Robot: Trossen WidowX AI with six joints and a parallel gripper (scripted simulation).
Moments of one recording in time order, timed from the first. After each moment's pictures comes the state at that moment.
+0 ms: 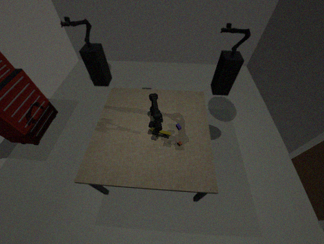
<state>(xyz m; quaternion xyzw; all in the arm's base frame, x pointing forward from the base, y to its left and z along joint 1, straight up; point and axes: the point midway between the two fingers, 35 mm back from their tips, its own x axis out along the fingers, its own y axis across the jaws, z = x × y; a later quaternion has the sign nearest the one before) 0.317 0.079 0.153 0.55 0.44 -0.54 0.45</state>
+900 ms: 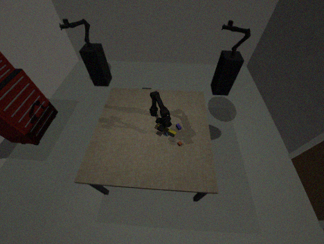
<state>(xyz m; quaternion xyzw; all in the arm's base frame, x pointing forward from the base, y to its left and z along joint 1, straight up) 0.275 0.142 0.148 0.61 0.37 -0.59 0.38</state>
